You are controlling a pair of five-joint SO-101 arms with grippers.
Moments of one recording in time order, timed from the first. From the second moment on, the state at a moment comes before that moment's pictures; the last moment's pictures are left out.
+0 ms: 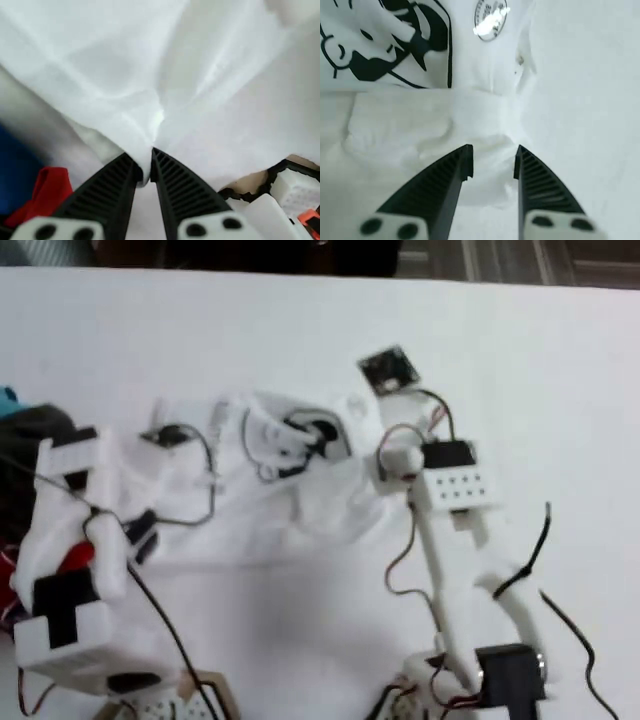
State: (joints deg) left arm -24.0 3.4 27.3 84.4 -45.1; right arm -12.7 -16.2 31.1 54.9 19.3
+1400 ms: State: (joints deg) left arm -24.0 3.4 27.3 86.6 -45.1; right arm -18.9 -54.9 69.1 59.6 28.4
